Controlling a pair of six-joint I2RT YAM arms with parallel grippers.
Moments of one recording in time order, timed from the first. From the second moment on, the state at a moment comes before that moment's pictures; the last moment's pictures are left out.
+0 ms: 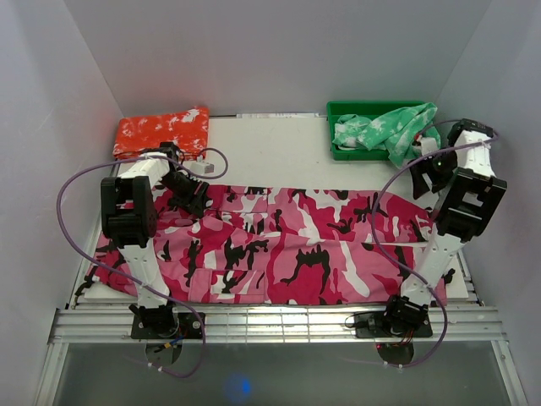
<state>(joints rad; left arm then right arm) 0.02 2.01 1.44 -0.96 0.43 0.59 -0.36 2.15 1.93 -1.25 -0.27 -0.83</state>
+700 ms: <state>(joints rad) 0.02 1.97 1.39 -0.91 0.44 0.59 -0.39 1.85 1.51 -1.11 -0.39 -0.69</state>
